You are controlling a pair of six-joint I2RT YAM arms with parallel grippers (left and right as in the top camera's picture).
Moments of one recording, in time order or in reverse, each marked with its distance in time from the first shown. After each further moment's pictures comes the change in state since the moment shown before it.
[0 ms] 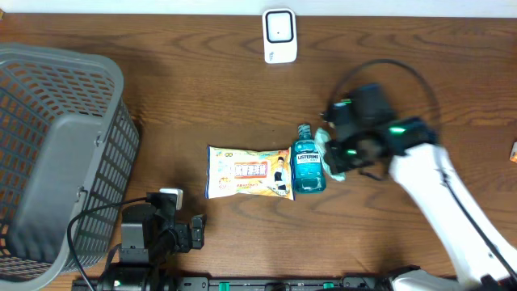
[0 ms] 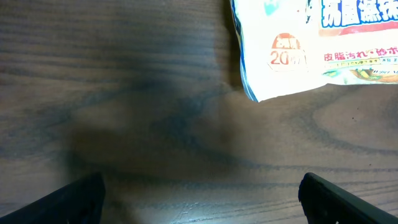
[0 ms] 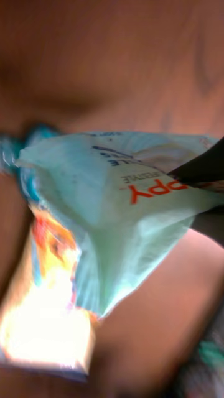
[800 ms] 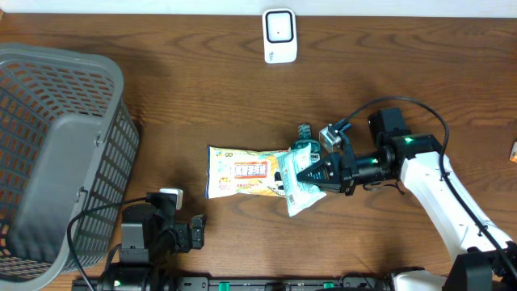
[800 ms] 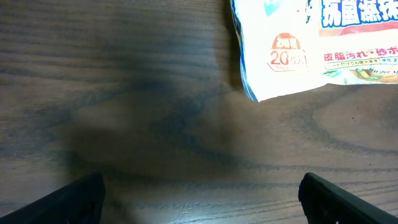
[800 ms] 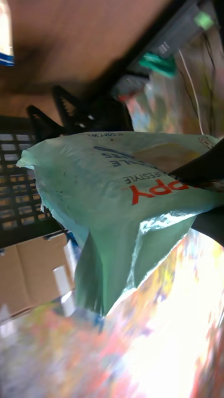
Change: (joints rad) left arm 0.000 0.000 0.000 0.000 0.000 0.000; right arm -0.120 0.051 -0.255 0.111 -1.119 0.280
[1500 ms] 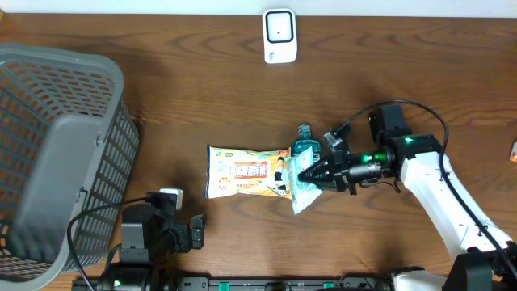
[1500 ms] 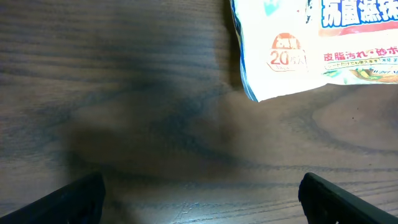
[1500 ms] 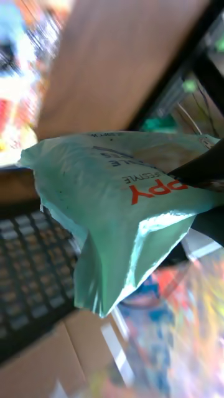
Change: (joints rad) left arm 0.000 0.000 0.000 0.000 0.000 0.000; right arm 0.000 0.000 0.000 0.075 0.301 0.178
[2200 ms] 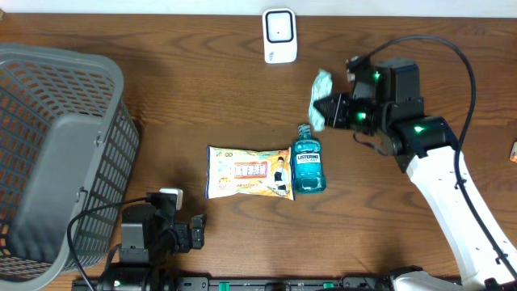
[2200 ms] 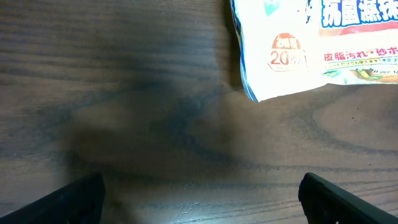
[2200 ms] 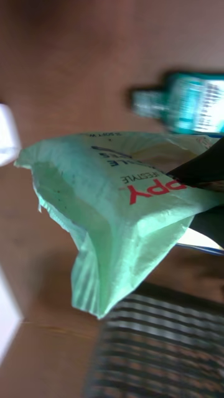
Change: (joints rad) left arm 0.000 0.000 0.000 0.000 0.000 0.000; right arm 0.083 -0.048 0.261 0.396 0.761 0.022
